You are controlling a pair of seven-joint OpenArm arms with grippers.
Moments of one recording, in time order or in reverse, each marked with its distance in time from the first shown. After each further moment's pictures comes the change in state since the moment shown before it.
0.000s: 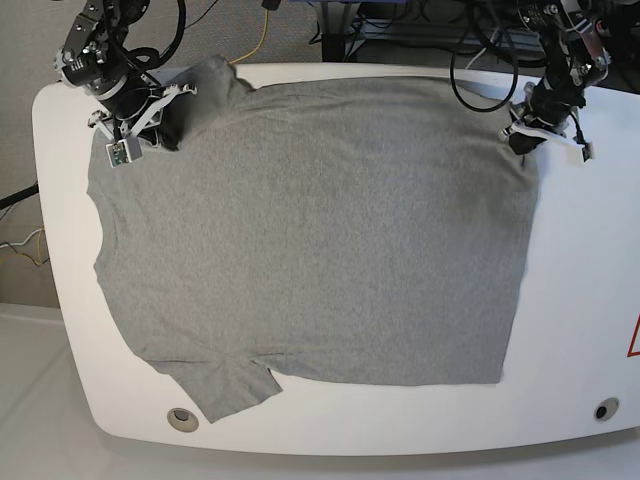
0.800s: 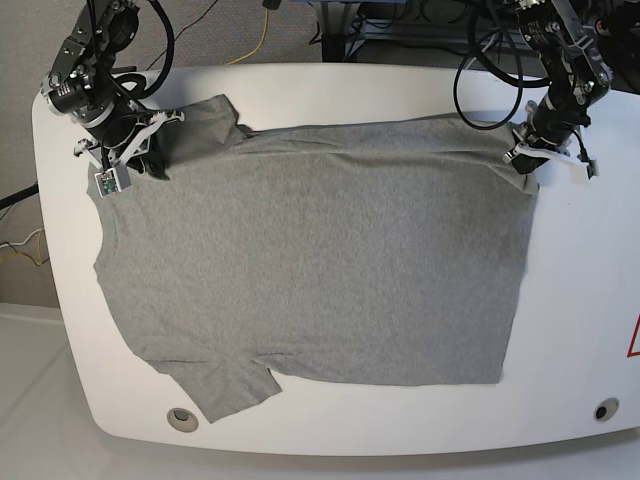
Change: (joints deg) left arm -5.5 0.2 -0.3 -0.1 0.4 2.9 2.1; right arm 7.8 2.0 0.4 0.0 0.0 0.0 -4.6
